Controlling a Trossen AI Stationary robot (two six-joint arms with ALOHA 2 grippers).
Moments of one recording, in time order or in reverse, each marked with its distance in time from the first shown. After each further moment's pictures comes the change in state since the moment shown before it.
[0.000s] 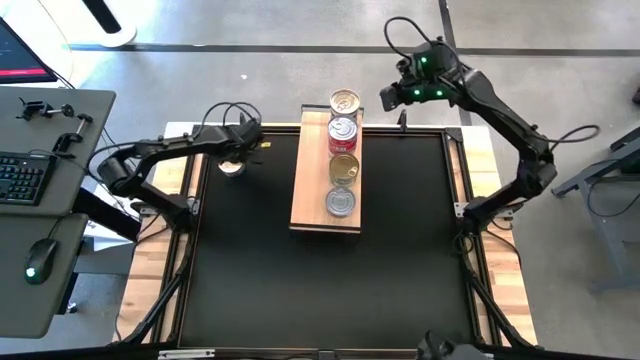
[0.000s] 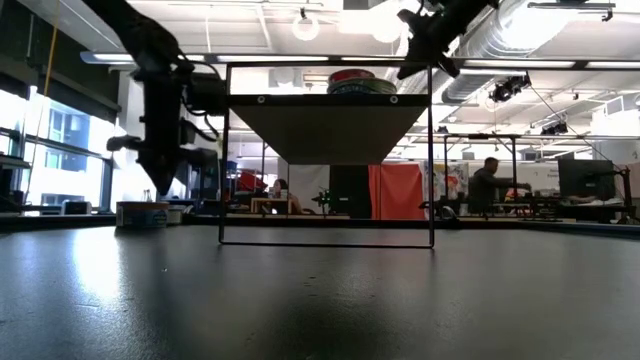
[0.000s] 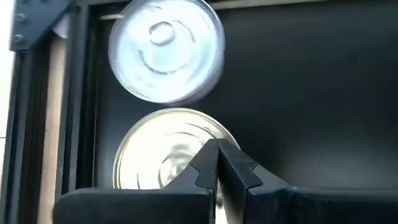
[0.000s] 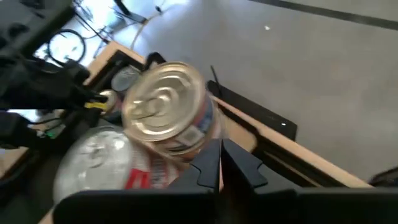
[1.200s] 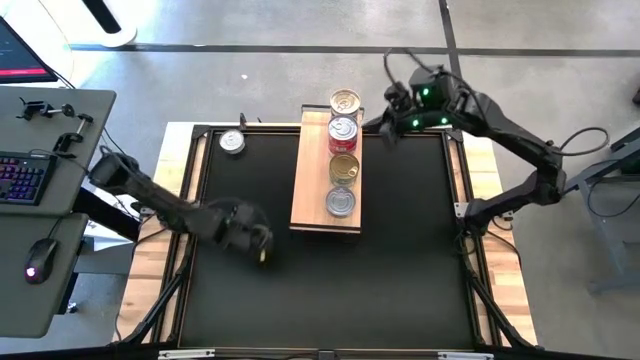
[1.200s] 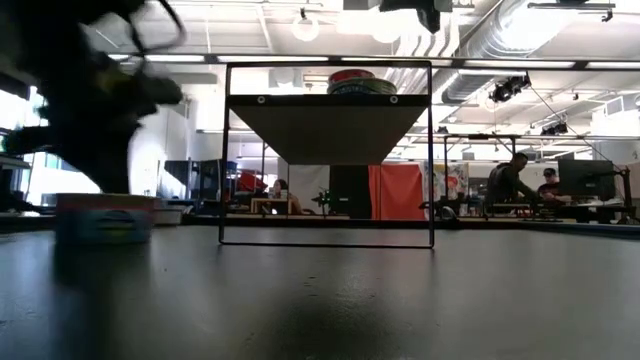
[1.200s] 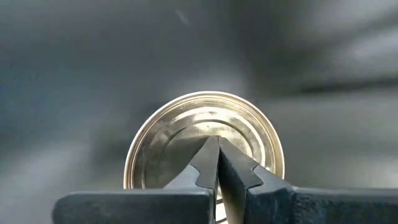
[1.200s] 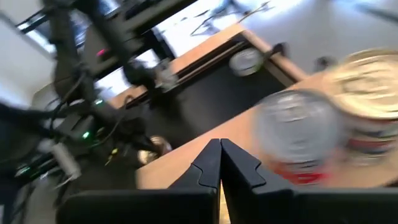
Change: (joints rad) left arm -1.139 -0.063 -0.170 0.056 0.116 -0.921; right arm 0.350 -0.117 0.000 0.031 -0.087 0.001
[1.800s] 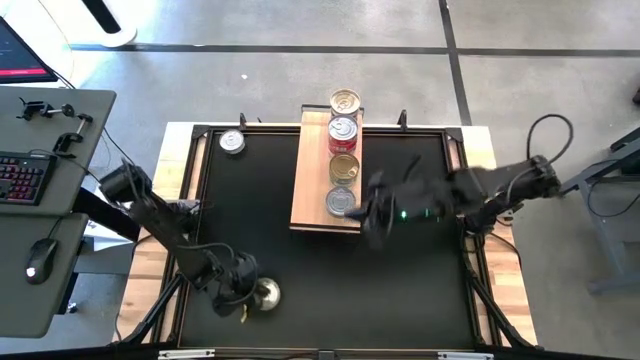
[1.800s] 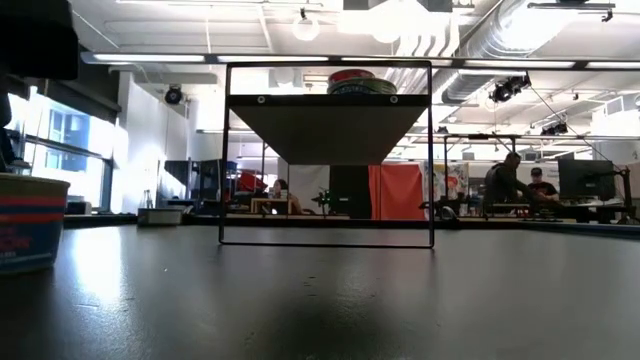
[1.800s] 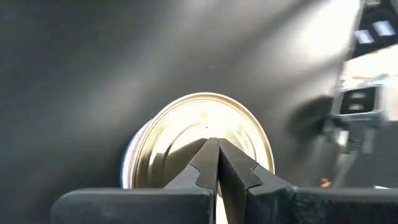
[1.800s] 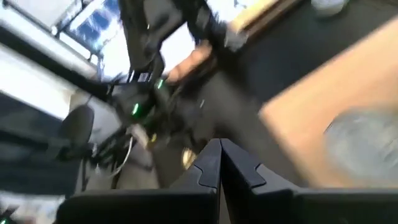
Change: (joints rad) left arm -0.406 0.176 -0.001 0.597 -0.109 0.254; right arm 0.787 0.075 0.000 0.059 0.594 0.557
